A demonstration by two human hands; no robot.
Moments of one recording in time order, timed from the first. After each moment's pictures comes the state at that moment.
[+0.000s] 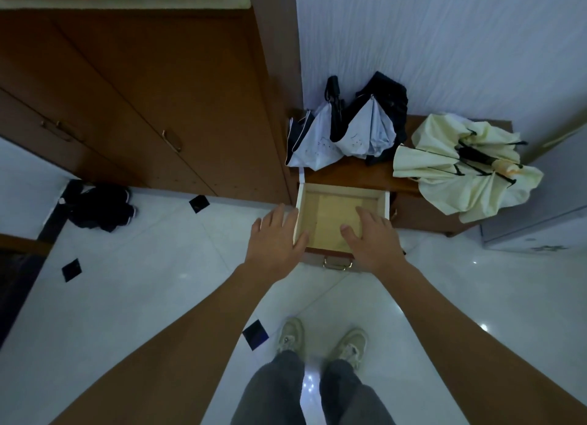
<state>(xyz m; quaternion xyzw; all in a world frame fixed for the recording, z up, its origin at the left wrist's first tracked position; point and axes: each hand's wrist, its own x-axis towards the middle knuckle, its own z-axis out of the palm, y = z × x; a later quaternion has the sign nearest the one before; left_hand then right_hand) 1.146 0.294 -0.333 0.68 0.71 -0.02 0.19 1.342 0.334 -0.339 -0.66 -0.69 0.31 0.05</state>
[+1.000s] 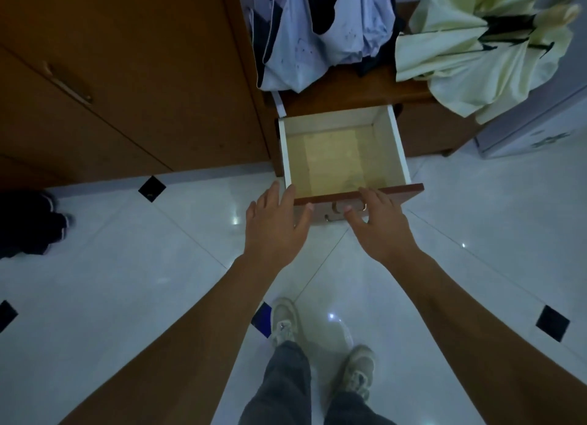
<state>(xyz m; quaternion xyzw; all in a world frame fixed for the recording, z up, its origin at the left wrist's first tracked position) 1.081 0.273 -0.520 0.71 0.66 0.02 0.24 1.273 0.257 -0.525 -0.75 -0.59 0.29 0.10</state>
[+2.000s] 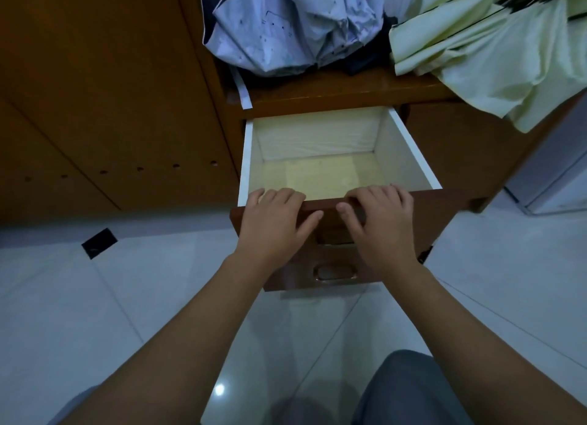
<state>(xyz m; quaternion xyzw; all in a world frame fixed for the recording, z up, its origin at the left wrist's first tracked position) 1.152 0.338 -0.788 0.81 0.58 0.10 -0.04 1.341 0.324 -0.812 -0.63 -0.71 -0.04 0.32</state>
